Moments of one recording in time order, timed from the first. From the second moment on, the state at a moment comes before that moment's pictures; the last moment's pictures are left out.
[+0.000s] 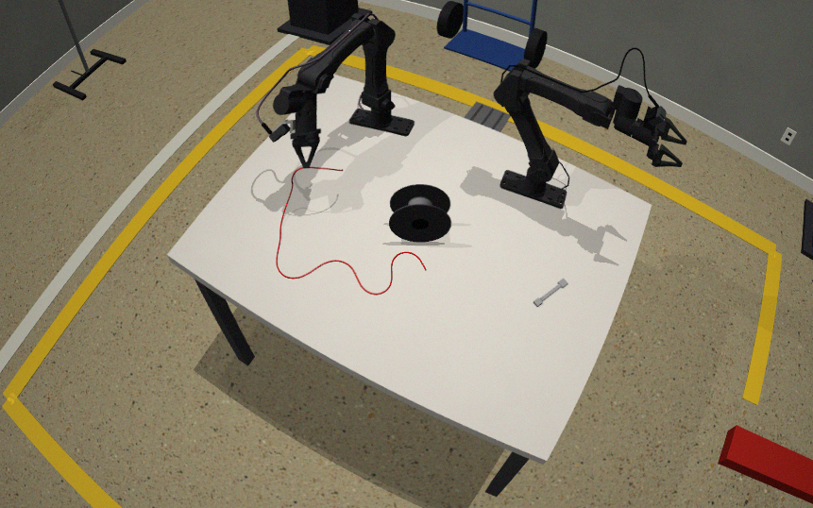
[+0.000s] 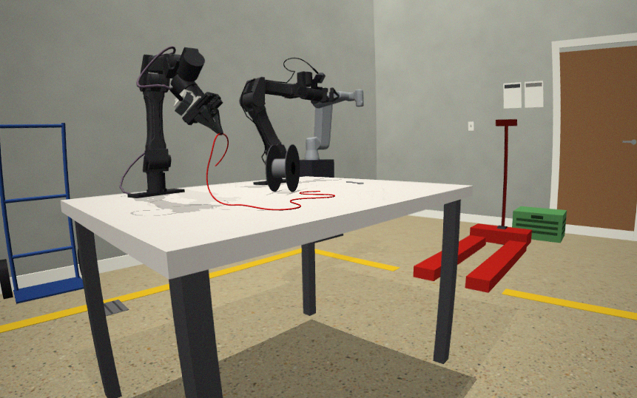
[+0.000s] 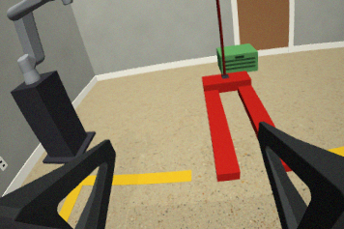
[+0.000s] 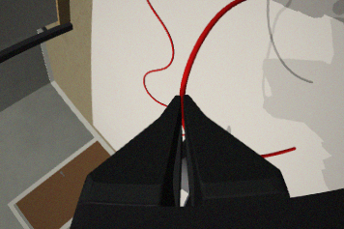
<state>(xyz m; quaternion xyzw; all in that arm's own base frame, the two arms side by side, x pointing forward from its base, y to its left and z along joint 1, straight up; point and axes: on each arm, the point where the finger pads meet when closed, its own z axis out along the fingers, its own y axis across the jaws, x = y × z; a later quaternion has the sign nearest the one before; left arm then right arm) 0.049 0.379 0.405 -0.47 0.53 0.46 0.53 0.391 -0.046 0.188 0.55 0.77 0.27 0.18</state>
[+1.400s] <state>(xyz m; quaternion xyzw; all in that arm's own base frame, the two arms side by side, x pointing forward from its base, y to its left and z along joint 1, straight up) 0.049 0.379 0.405 -0.47 0.53 0.46 0.53 0.439 0.005 0.201 0.54 0.77 0.27 0.18</state>
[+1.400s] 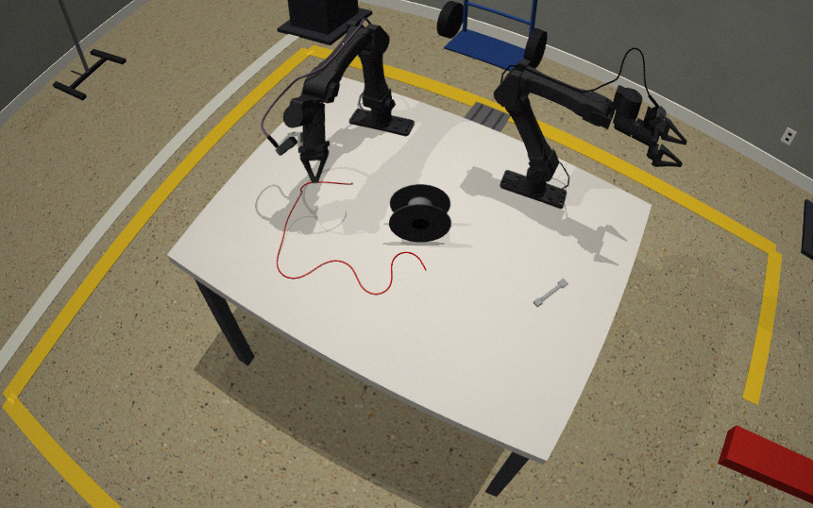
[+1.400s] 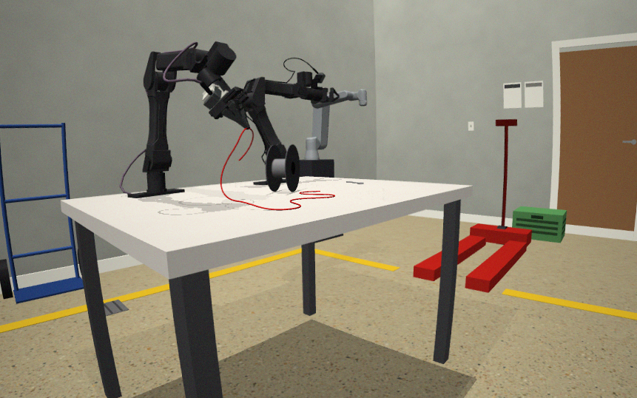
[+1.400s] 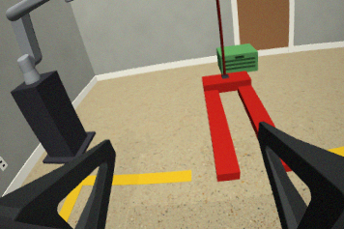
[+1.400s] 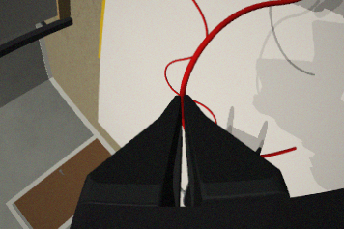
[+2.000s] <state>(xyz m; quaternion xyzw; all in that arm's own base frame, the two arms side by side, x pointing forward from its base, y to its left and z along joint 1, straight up) 0.049 0.379 0.405 -0.47 0.53 0.46 0.53 0.457 0.023 0.211 0.55 0.77 0.27 0.18</state>
